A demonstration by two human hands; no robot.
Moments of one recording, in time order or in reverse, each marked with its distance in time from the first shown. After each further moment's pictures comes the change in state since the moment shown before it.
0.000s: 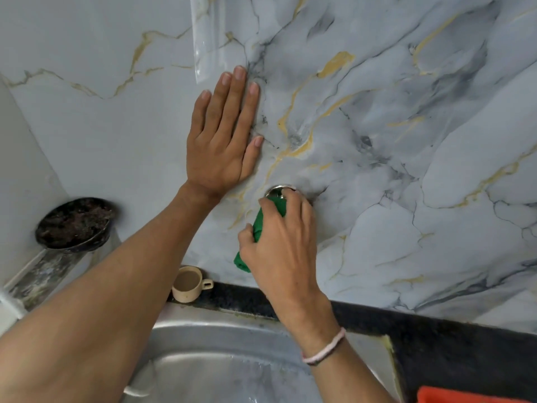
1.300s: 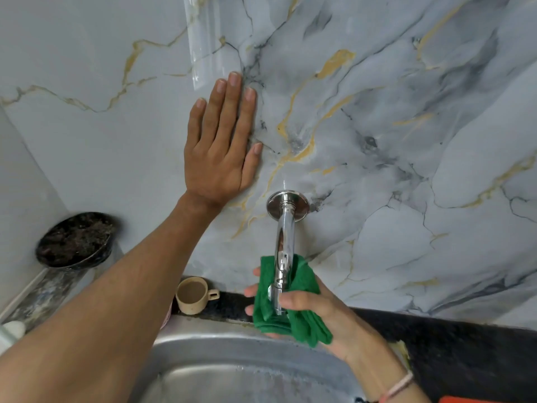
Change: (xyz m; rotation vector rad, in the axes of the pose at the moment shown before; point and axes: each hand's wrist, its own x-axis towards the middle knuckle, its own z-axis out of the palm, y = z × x) left_hand -0.001 0.001 -0.001 -0.041 0.014 -0.006; right_hand -0.037 0.083 0.014 1.549 -0.877 0.456
